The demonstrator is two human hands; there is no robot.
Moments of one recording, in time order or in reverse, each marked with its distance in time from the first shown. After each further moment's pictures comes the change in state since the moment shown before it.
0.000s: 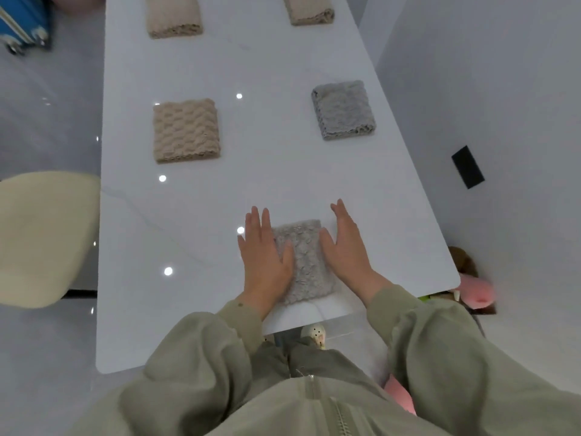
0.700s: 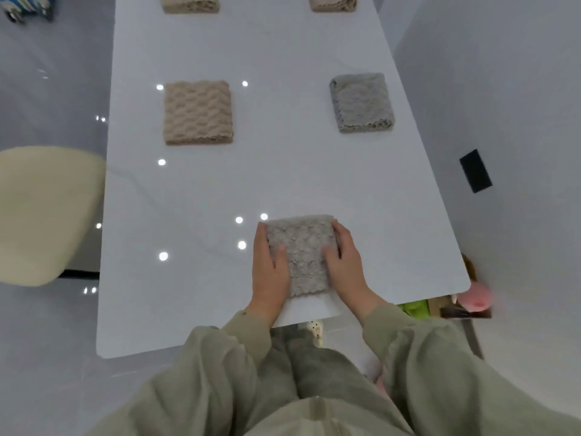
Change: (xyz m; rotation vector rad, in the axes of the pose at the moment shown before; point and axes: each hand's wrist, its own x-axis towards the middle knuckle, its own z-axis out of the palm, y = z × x) left_hand -0.025 -0.019 0.007 -0.571 0.048 -0.238; right_hand -0.025 0.005 0.035 0.282 -0.012 0.155
